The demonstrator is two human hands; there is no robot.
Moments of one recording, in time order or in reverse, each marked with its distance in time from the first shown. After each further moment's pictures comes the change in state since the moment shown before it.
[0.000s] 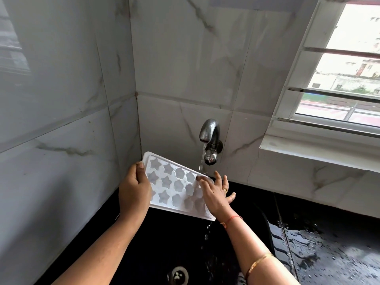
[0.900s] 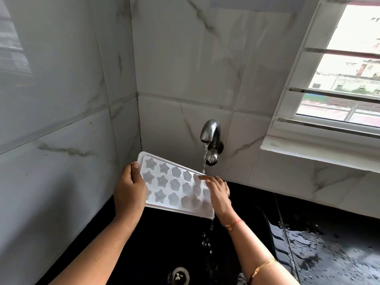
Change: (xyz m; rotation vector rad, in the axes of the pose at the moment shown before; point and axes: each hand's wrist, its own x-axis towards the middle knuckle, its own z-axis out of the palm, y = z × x) left_hand 0.003 0.002 -0.010 0.003 0.011 -0.015; right_hand 0.000 0.012 0.003 0.249 0.007 -0.012
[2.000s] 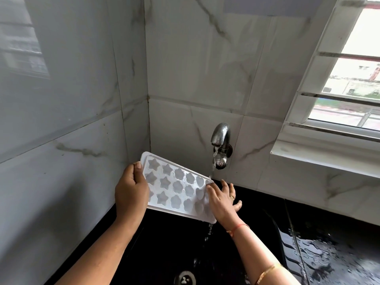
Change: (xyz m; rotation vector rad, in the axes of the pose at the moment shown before) left_hand 0.004 0.005 -0.017 0.025 0.032 0.005; right_hand -0.001 -0.013 0.015 -0.292 0.034 0.070
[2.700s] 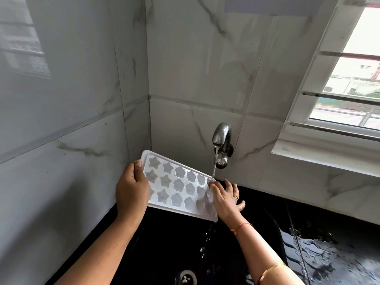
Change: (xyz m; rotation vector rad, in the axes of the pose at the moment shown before) left_hand 0.002 0.000 0.000 -0.011 0.004 -0.003; right_hand 0.001 0.004 -0.003 0.077 0.013 0.025
